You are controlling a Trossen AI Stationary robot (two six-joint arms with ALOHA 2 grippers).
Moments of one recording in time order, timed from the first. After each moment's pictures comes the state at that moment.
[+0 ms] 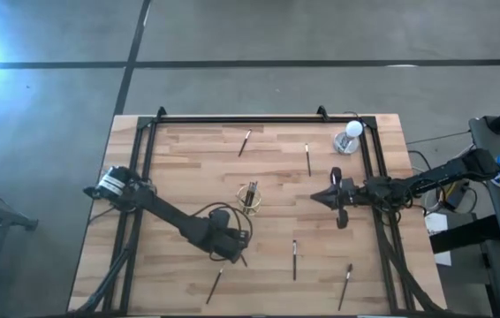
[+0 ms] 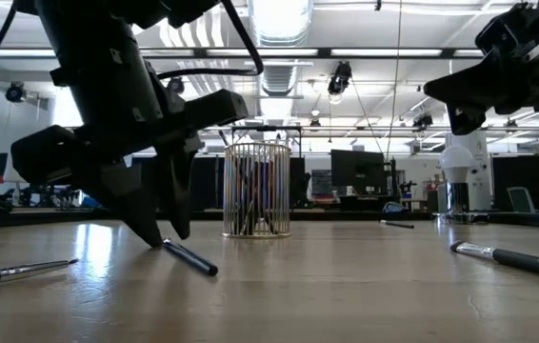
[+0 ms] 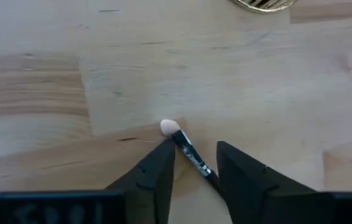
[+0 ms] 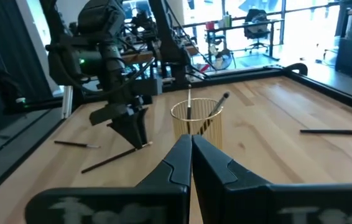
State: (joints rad) left arm -0.43 1.88 1.16 -0.59 -0.34 -1.83; right arm 0.20 0.72 0.01 0.67 0.21 0.18
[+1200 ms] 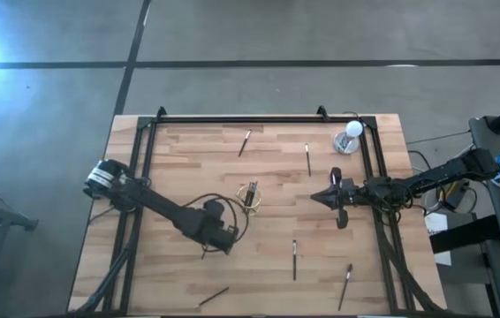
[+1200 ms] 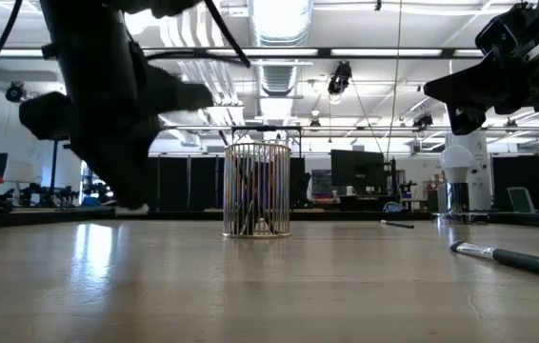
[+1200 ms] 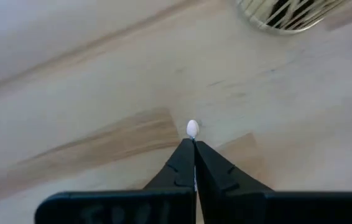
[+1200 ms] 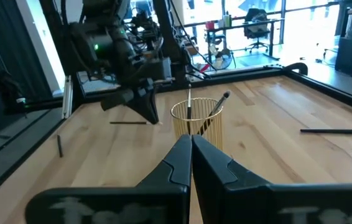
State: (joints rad) left arm -0.40 1.76 1.16 -0.83 -0.34 -1.58; right arm 0.21 0.72 0.01 0.67 0.21 0.18
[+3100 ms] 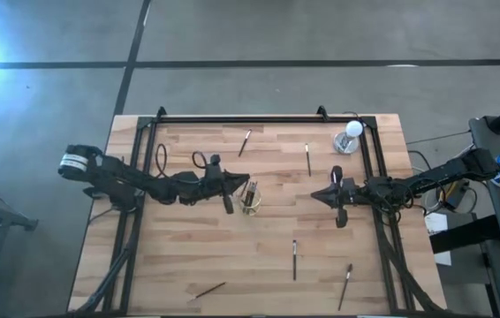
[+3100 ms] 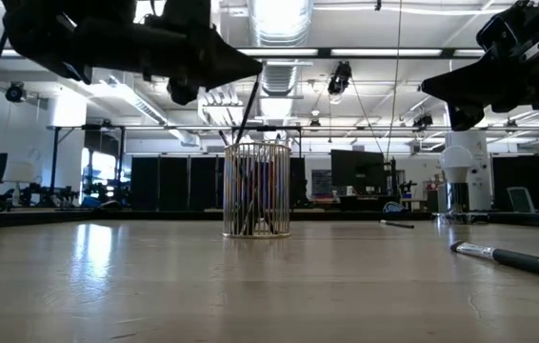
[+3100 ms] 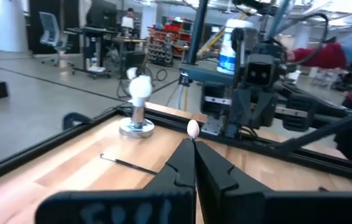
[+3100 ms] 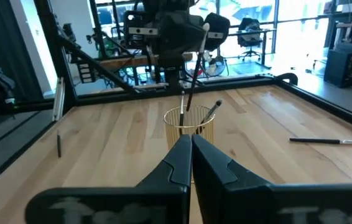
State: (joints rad) left arm -0.09 1.45 0.55 0.97 -0.39 -0.16; right arm 0.21 0.72 0.01 0.69 0.24 0.14
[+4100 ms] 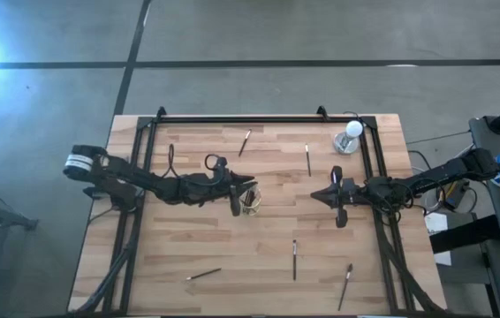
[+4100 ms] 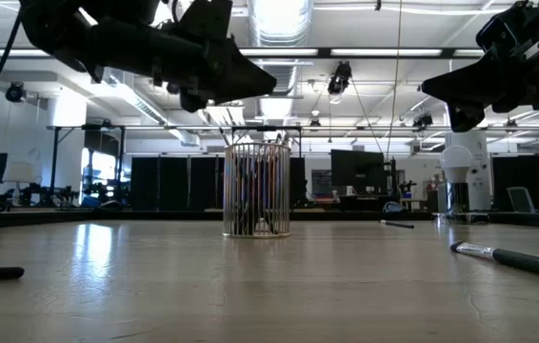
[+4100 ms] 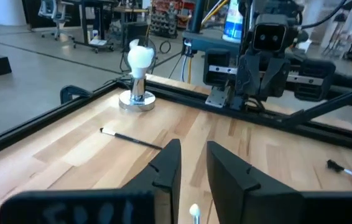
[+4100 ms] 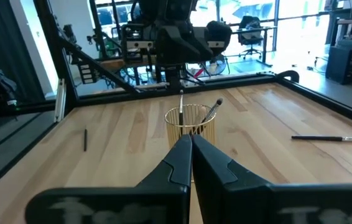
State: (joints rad) left arm -0.09 1.50 0.64 0.79 -0.39 -0.19; right arm 0.21 0.72 0.01 0.69 0.24 0.15
